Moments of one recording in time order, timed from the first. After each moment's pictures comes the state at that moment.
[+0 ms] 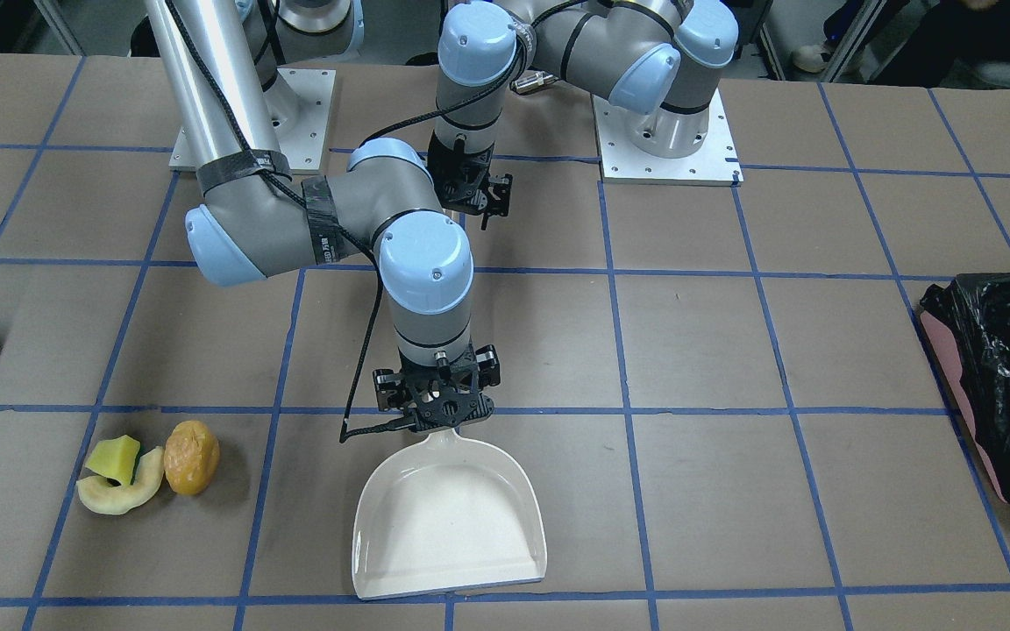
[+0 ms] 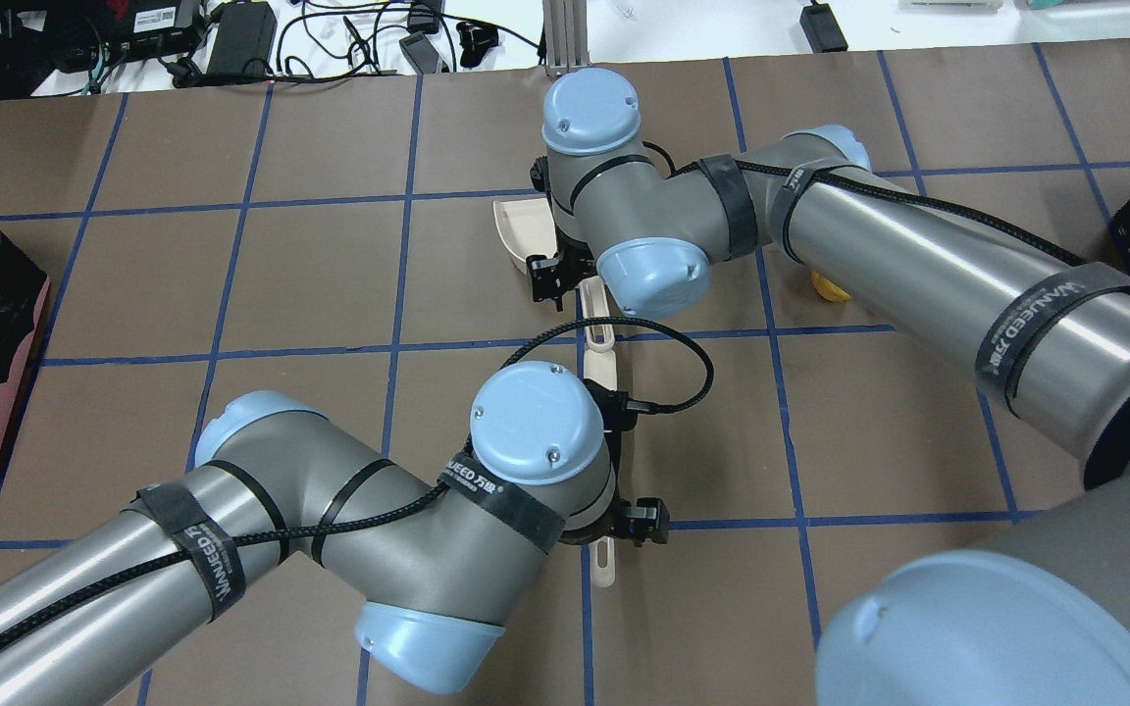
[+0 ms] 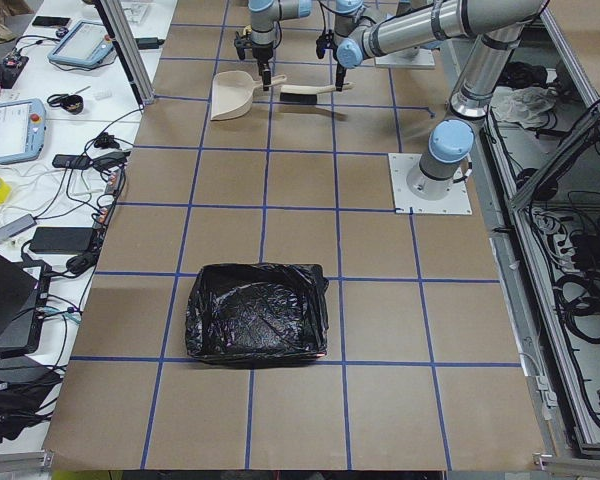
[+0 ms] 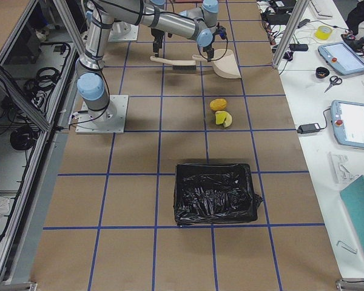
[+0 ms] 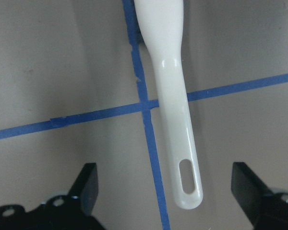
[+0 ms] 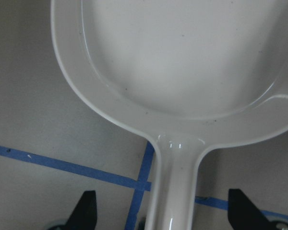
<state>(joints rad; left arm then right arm) -2.16 -1.67 -2.12 -0.90 1.47 -0.41 1.92 -1.06 1.59 -2.14 -1.58 0.11</state>
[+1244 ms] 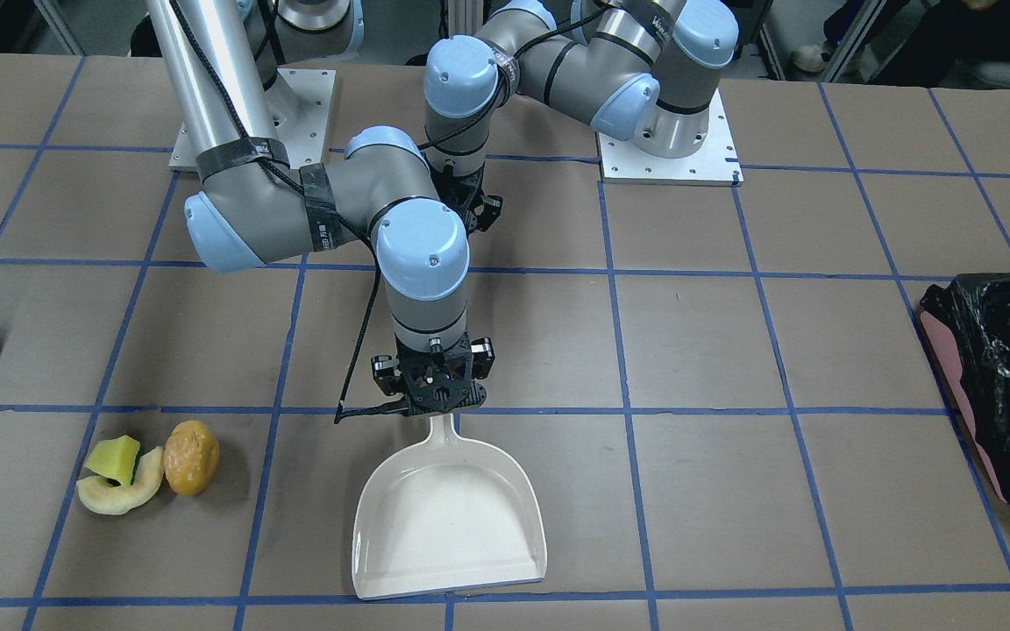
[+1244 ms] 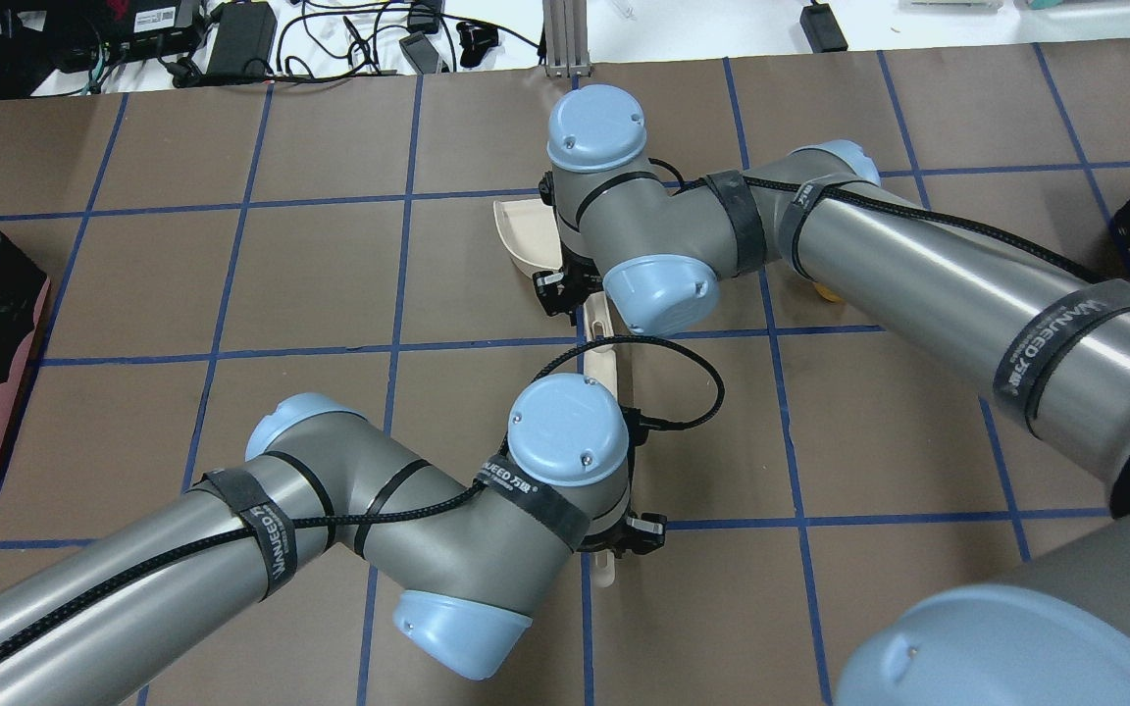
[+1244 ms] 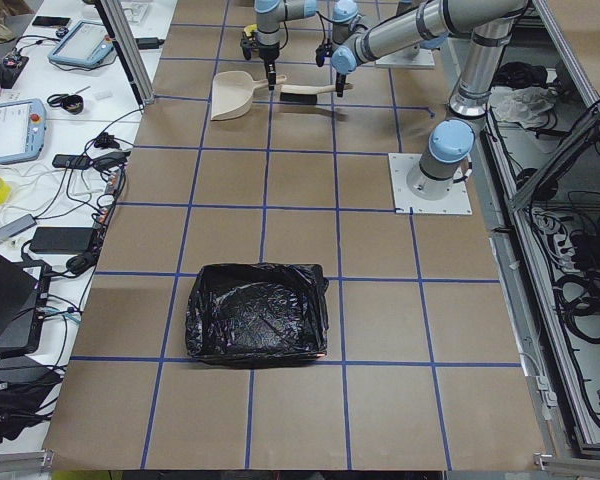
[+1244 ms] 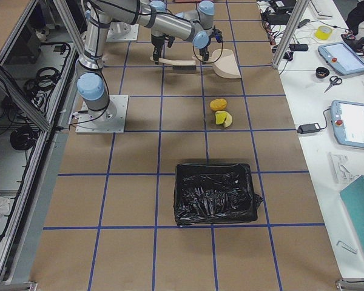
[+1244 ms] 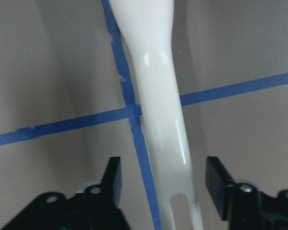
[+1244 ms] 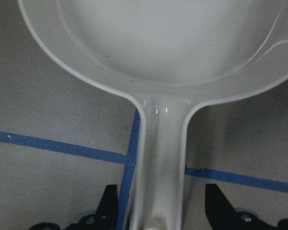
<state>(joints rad) -2.18 -1.74 -2.12 -0.89 1.48 -0.41 1.93 -1.09 1.63 -2.14 -1.58 0.16</state>
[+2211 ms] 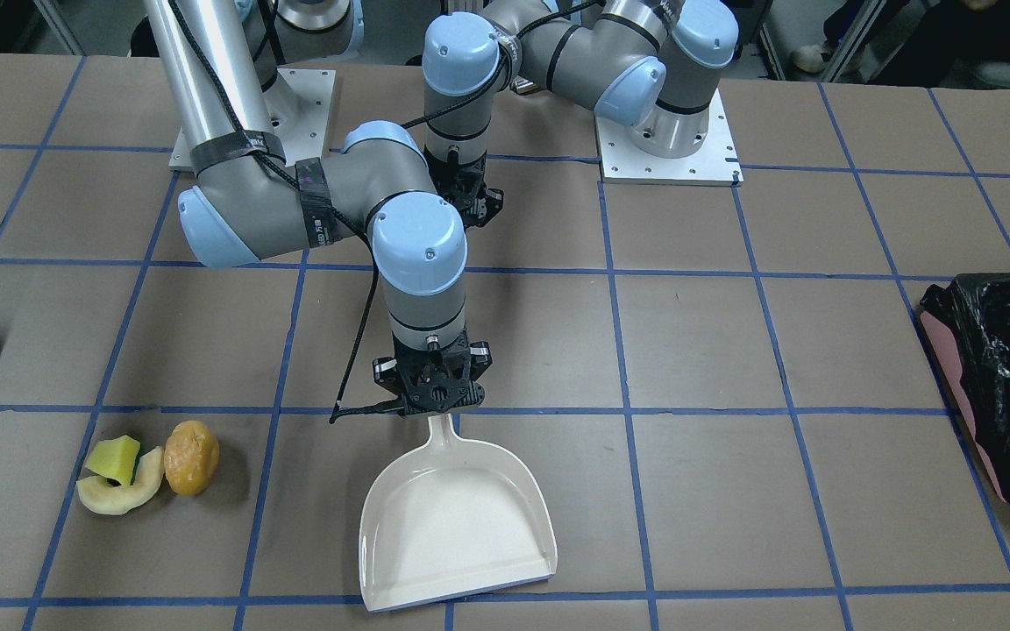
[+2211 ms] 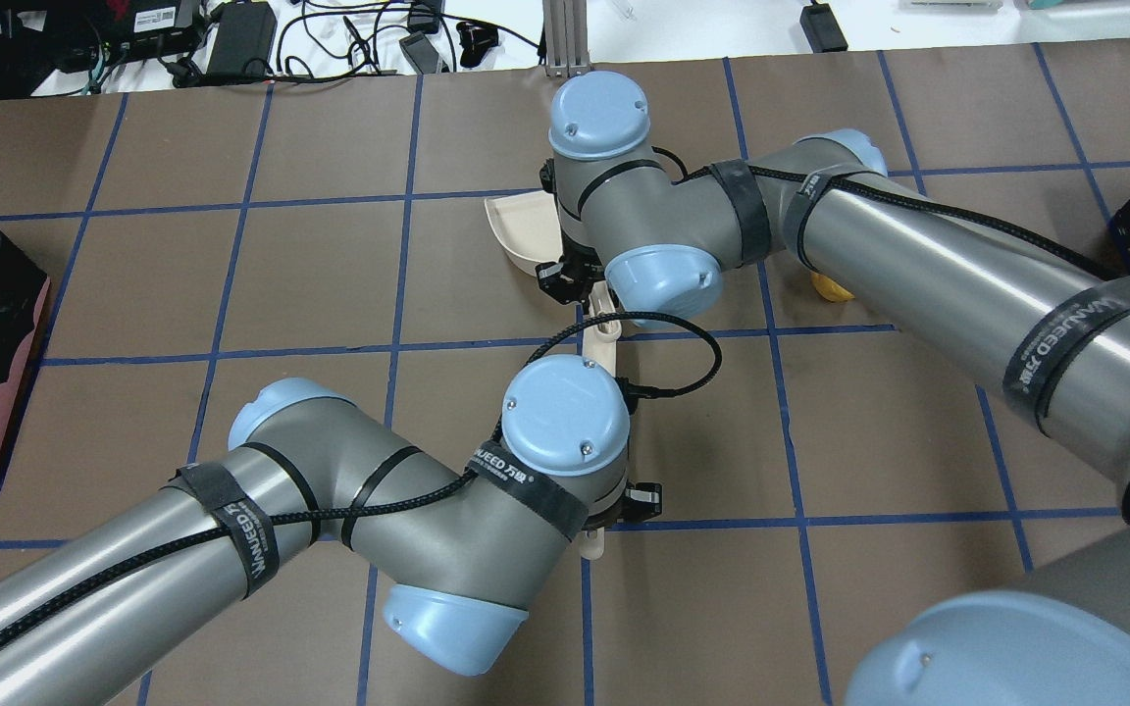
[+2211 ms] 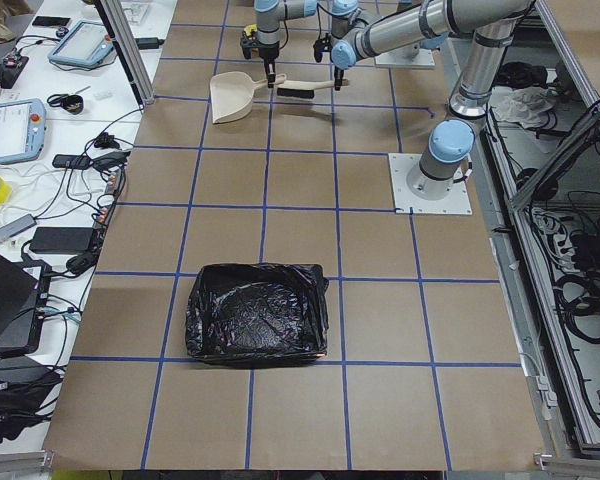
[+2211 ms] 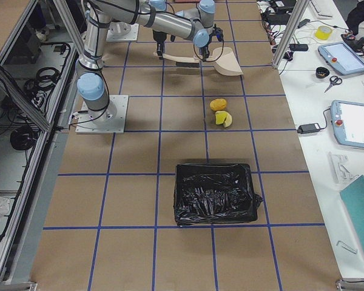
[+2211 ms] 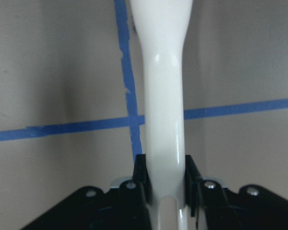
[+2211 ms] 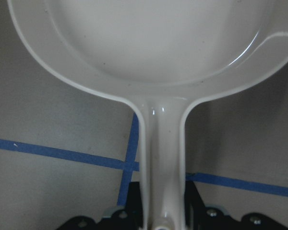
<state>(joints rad) -2.17 -1.70 -2.09 -0.90 1.54 -0.53 1.92 -1.11 1.61 -2.13 -1.59 0.16</state>
